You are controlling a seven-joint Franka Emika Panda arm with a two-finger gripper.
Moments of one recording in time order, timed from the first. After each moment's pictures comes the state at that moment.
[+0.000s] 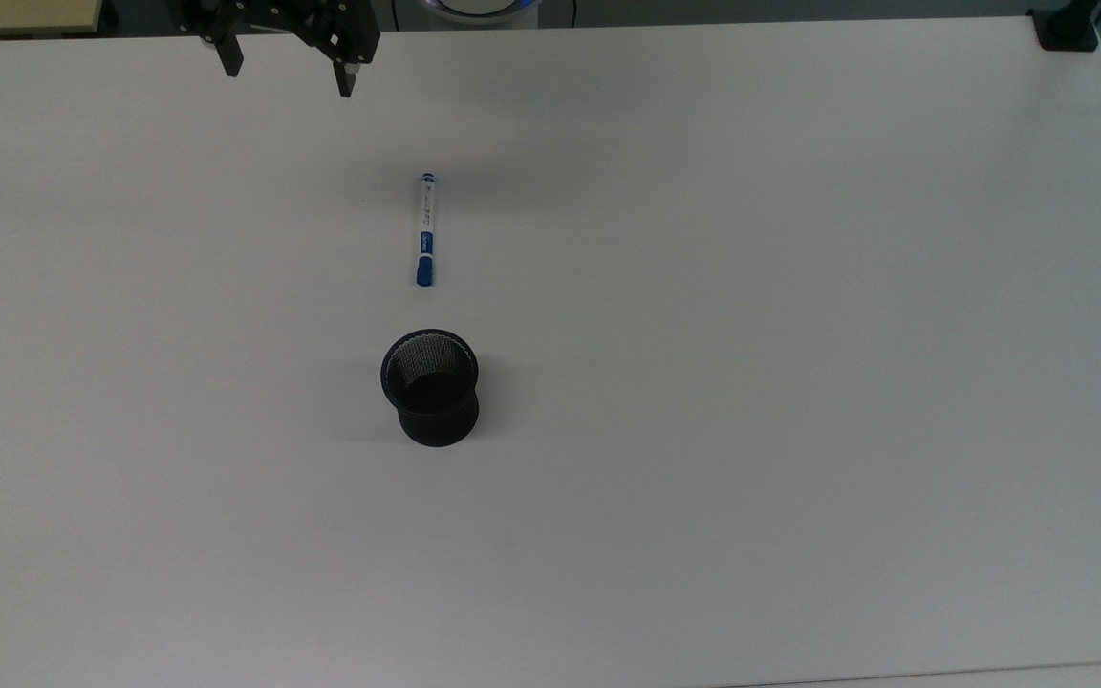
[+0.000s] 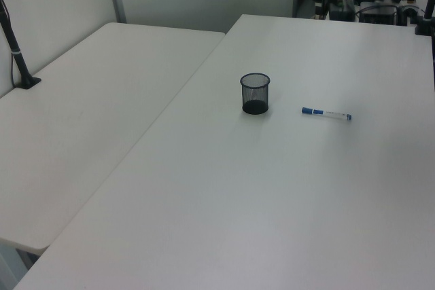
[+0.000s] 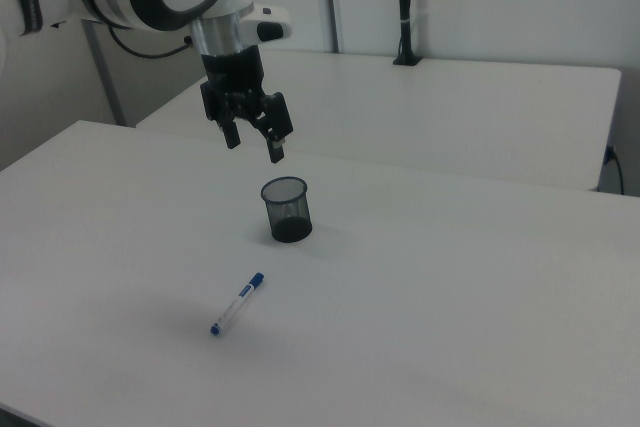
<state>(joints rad) -0.01 0.06 -0.14 -1.60 -0.03 1.69 0.01</state>
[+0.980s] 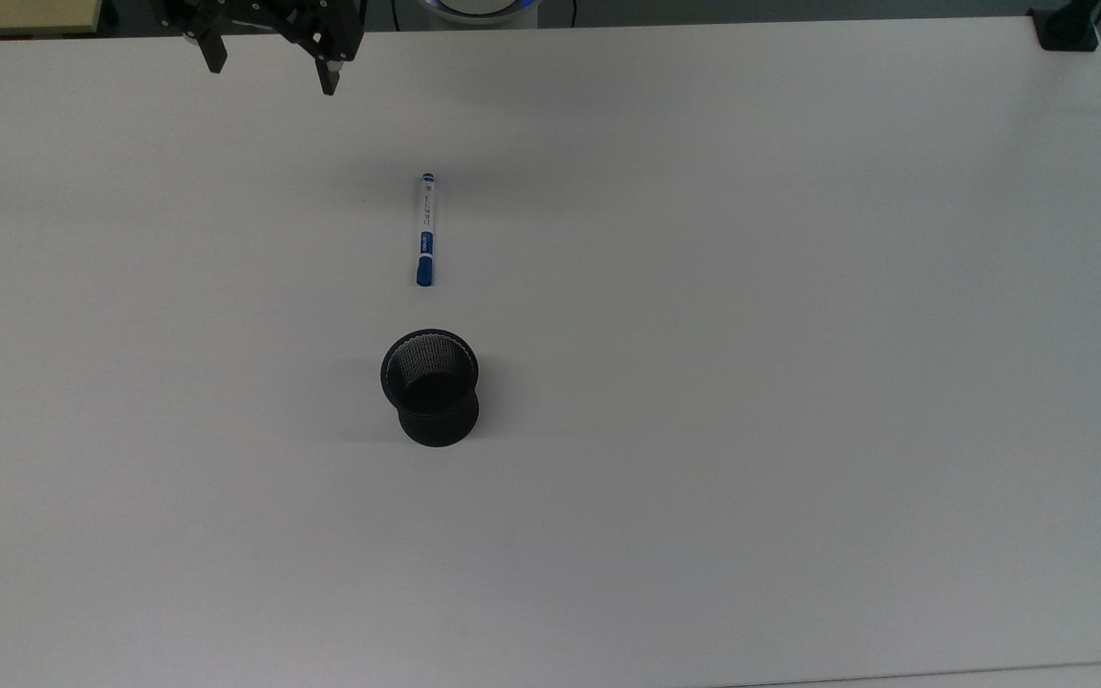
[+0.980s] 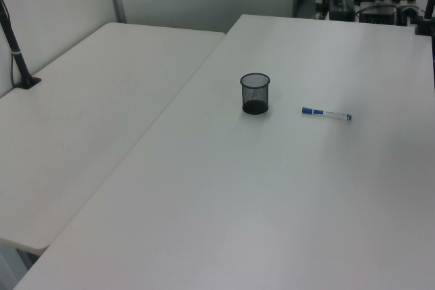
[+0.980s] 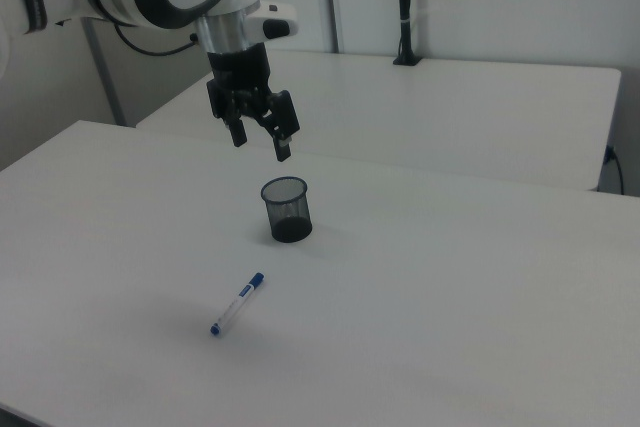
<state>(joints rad) -0.01 0.06 -0.16 -1.59 -0.03 1.69 0.01</state>
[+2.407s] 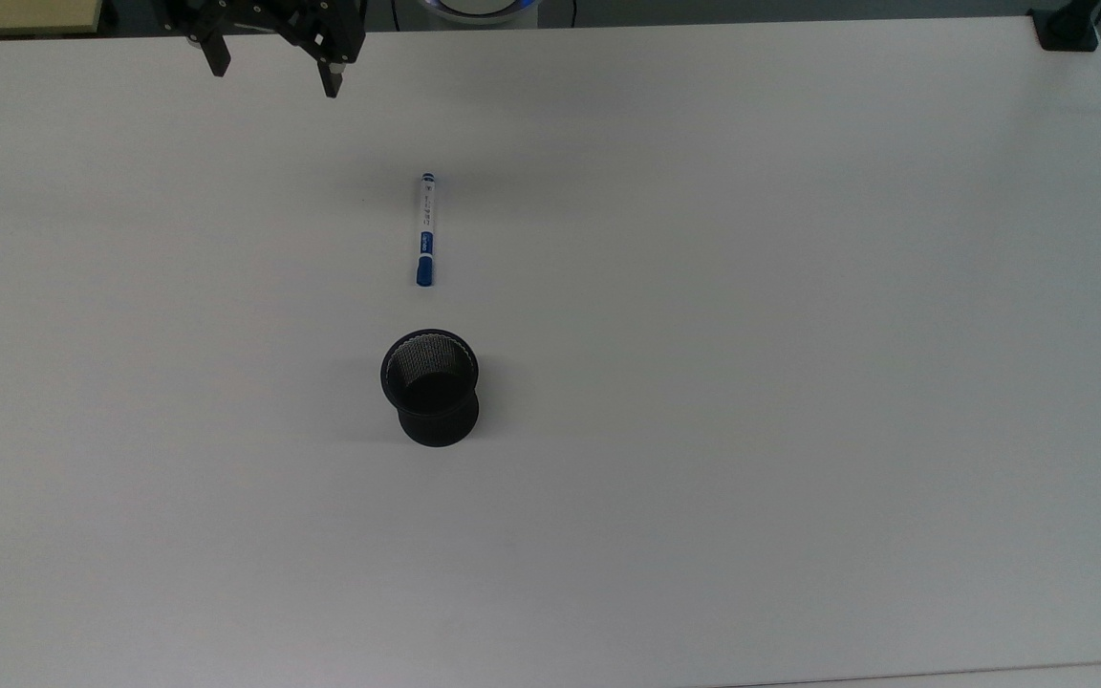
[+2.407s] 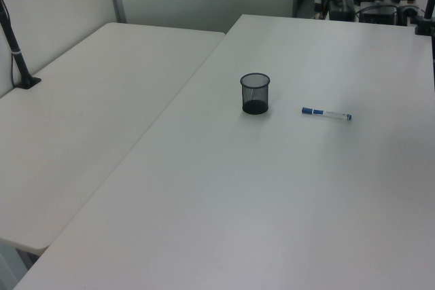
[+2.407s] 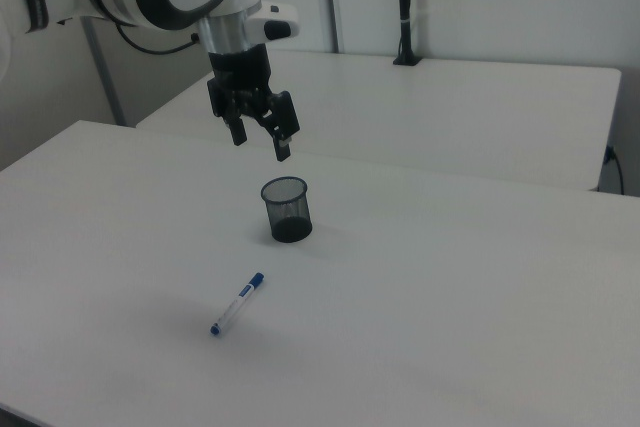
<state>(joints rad) -0.01 0.07 -0.16 -1.59 -0.01 1.70 0.01</state>
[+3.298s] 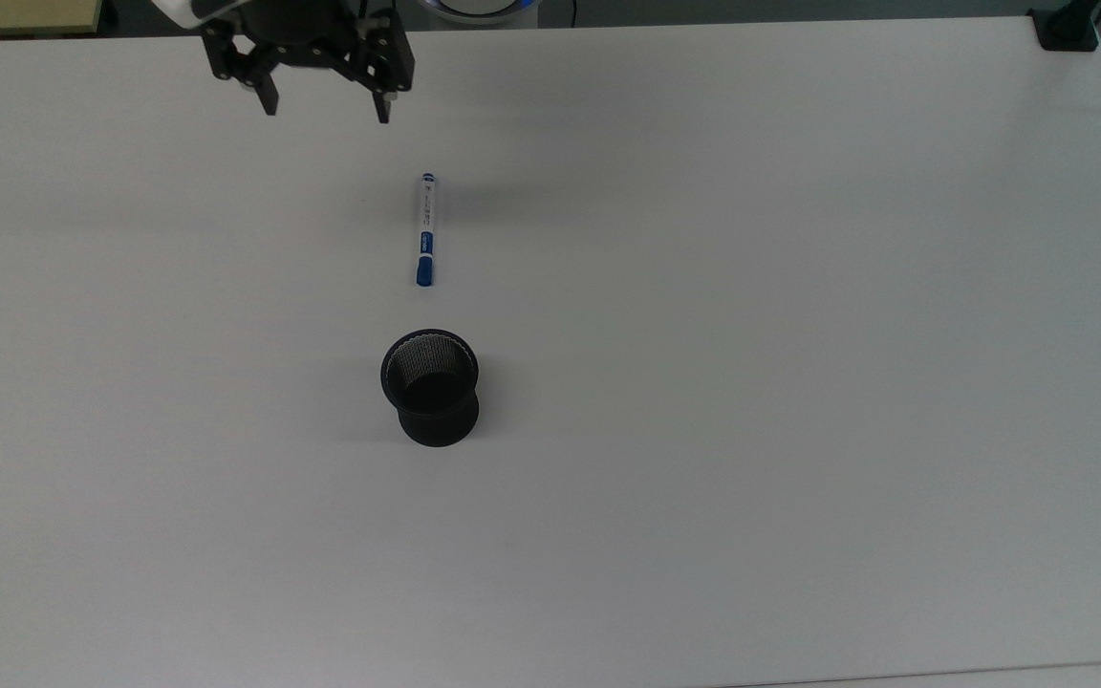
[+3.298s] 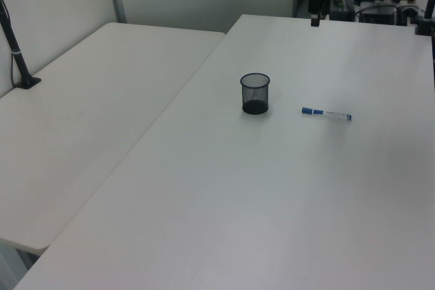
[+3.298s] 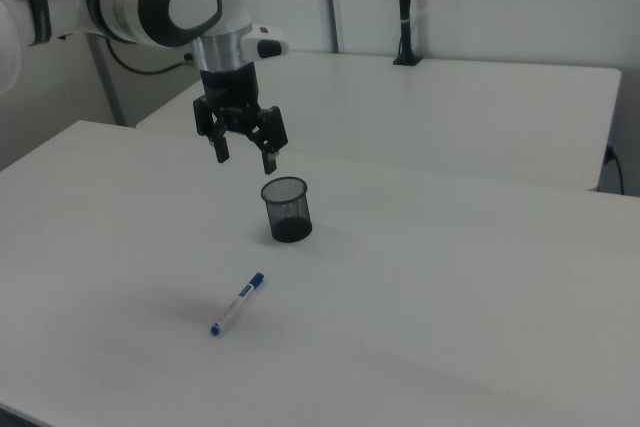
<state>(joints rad) 0.04 0.10 -0.16 -1.61 0.00 1.70 -0.09</state>
